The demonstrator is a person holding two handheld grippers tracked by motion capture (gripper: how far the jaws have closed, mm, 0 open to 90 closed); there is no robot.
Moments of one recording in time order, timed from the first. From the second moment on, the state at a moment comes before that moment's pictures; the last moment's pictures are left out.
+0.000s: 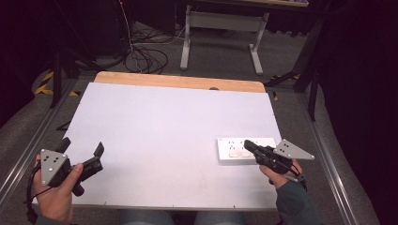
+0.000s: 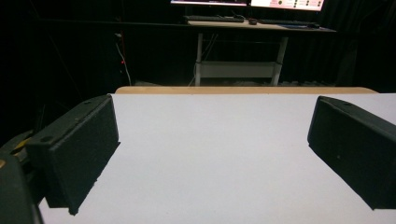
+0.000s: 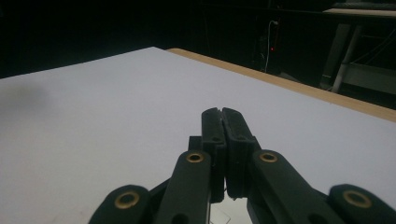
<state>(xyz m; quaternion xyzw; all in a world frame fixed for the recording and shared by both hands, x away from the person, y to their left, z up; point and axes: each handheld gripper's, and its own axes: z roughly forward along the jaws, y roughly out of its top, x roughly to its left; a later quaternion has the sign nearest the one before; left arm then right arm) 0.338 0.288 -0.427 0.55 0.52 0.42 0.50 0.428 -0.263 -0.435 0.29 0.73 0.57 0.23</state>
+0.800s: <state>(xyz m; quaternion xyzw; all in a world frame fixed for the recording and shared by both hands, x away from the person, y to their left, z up) 0.338 0.288 -0.427 0.55 0.52 0.42 0.50 0.425 -0.265 -0.434 0.26 0.72 0.60 0.23</state>
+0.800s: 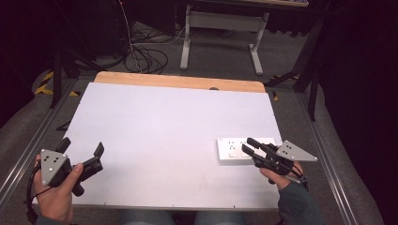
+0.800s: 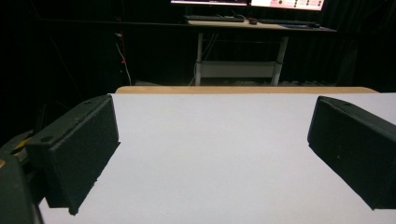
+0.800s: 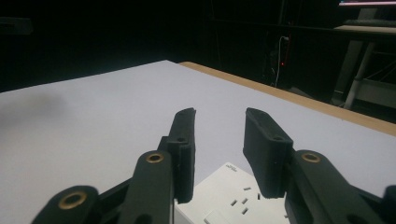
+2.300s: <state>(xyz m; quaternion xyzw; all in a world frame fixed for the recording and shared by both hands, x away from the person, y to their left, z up) 0.338 0.288 -0.427 0.55 0.52 0.42 0.50 0.426 -0.259 -0.435 0.27 0.71 0.60 0.23</state>
